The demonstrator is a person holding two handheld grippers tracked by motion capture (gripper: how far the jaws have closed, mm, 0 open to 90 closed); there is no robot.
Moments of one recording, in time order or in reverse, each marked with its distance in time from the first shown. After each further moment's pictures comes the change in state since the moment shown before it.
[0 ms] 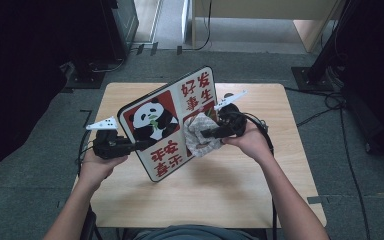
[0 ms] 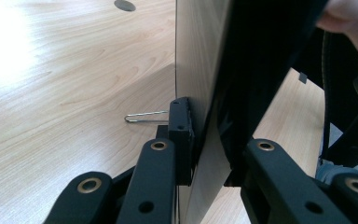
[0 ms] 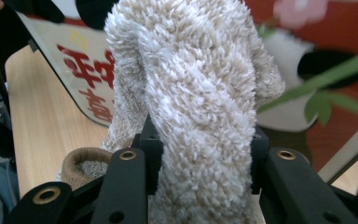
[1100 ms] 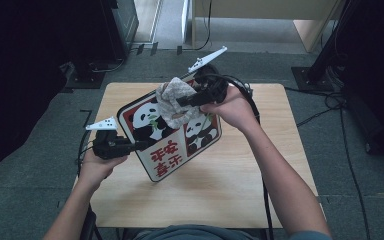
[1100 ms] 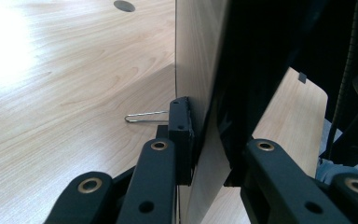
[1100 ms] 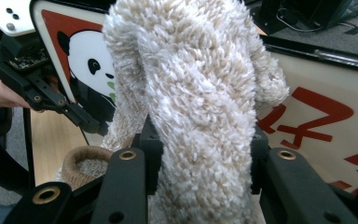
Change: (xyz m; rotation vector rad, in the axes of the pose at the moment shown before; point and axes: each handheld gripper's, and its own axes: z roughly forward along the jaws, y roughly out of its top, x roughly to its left) left arm 0.001 -0.001 0.000 -0.005 -0.003 -0.001; right arm 0.046 0.117 -0.032 -0.070 -0.020 -0.133
